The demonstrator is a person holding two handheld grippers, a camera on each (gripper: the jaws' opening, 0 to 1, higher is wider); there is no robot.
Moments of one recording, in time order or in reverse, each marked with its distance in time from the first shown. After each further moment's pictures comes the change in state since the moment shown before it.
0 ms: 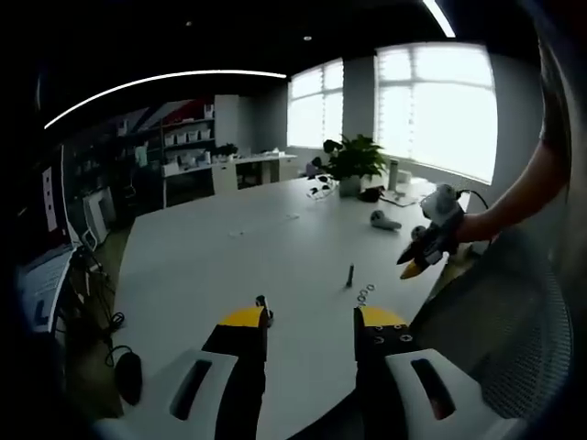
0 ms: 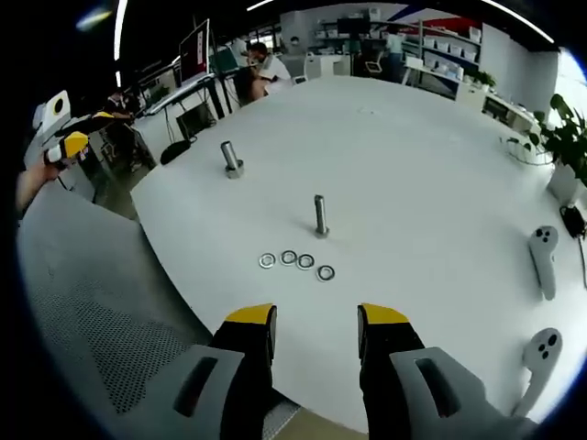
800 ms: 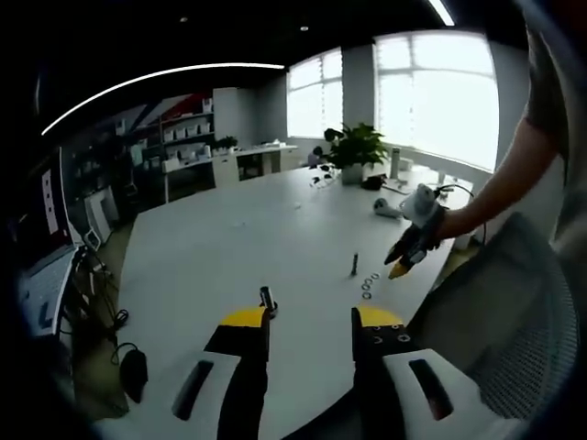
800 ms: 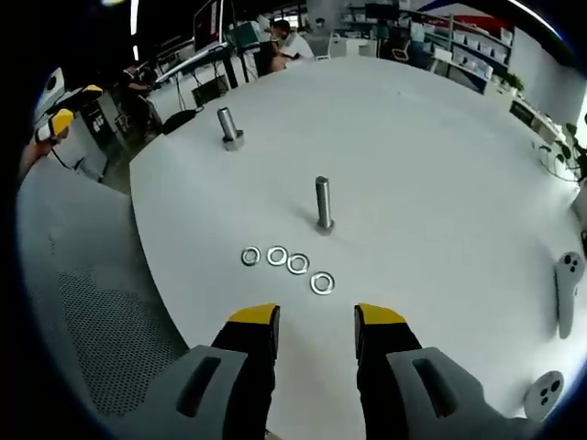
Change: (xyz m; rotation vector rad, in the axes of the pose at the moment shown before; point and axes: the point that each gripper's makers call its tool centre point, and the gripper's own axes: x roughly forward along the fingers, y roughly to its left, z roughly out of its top) left arm 0.002 0.004 -0.008 0.013 0.044 0.019; right arm 0.046 -0.004 -0.008 -0.105 0.109 0.063
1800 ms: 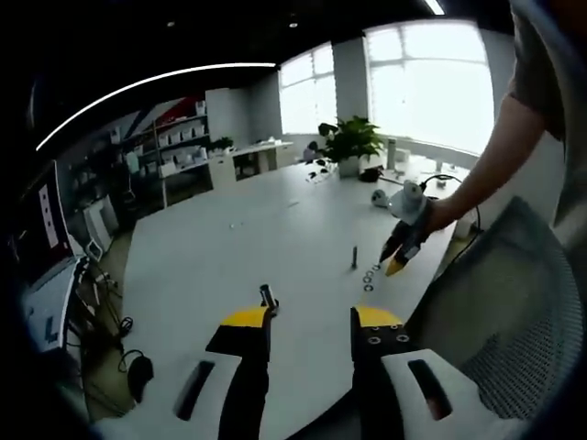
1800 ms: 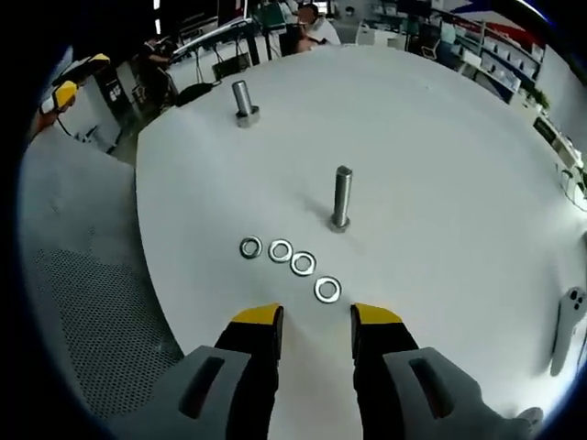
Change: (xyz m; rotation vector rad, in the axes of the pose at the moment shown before) left arm 0.003 -0.007 -0.005 0.068 0.035 -0.009; right arm 0.016 0.000 0.002 -0.129 0.066 0.034
